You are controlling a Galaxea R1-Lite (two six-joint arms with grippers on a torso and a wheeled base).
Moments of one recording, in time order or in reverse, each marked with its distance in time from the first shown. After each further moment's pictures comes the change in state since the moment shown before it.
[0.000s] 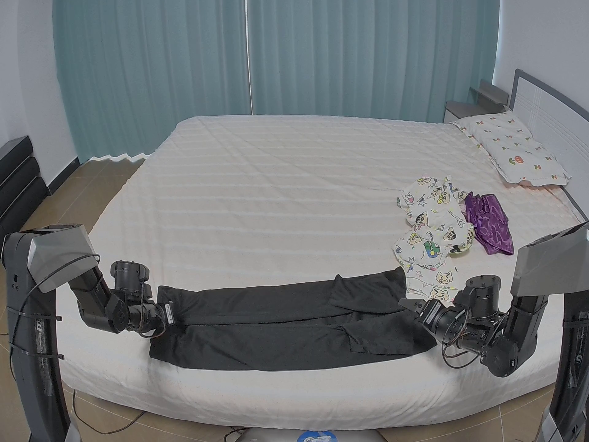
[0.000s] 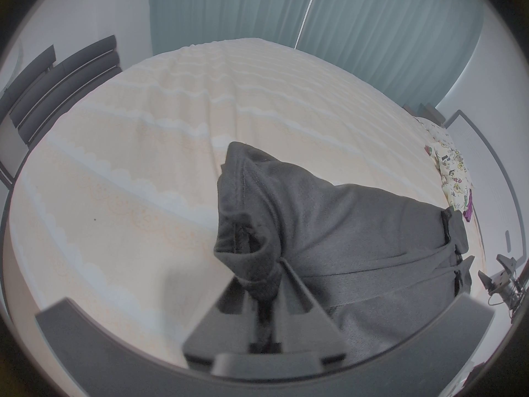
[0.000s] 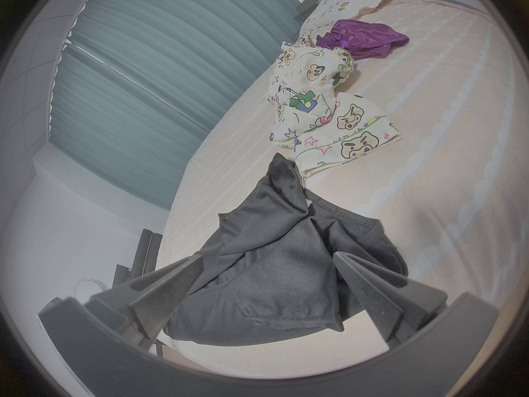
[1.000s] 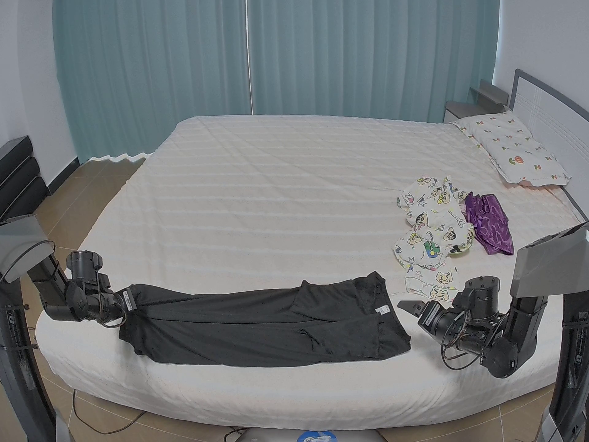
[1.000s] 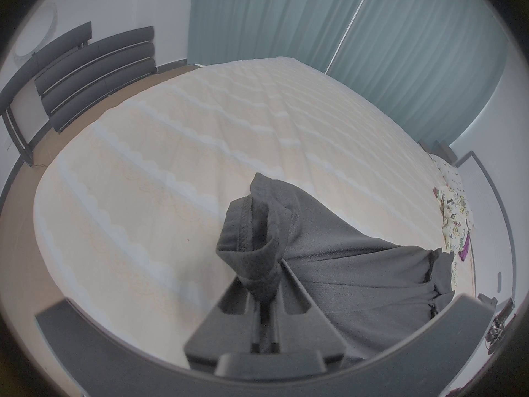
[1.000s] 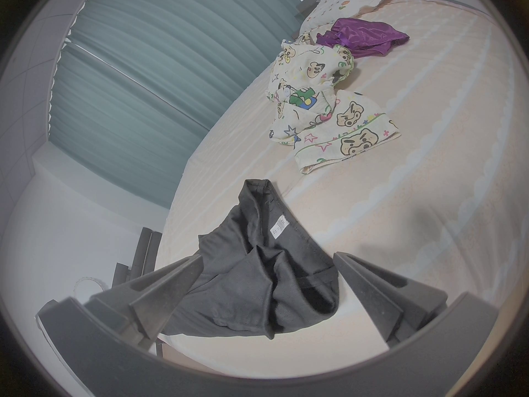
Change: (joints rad) left arm 0.224 -0.127 0.056 0.033 -0.076 0.000; right arm 0.006 0.001 0.006 0.000 0.000 0.000
